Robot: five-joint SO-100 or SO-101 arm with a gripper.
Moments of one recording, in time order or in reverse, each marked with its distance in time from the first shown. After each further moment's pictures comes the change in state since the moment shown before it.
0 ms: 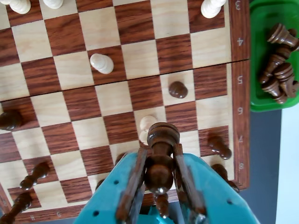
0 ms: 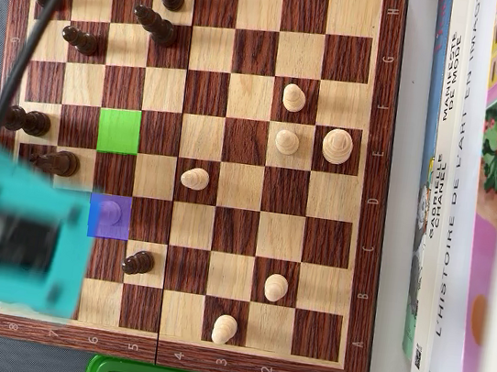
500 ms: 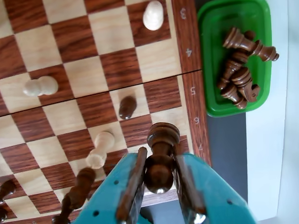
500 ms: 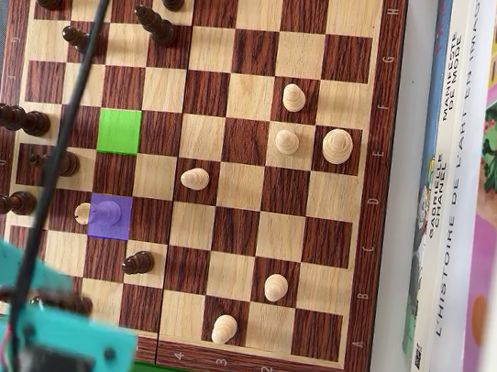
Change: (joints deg) arm 11.1 -22.5 -16.6 0.0 -8.7
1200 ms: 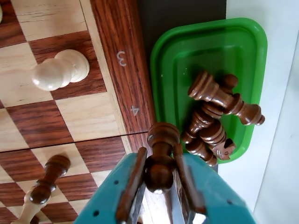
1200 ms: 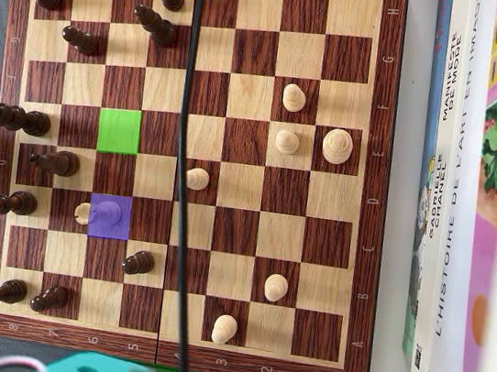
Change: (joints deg) arm 6.7 -40.3 -30.6 0.0 -10.3
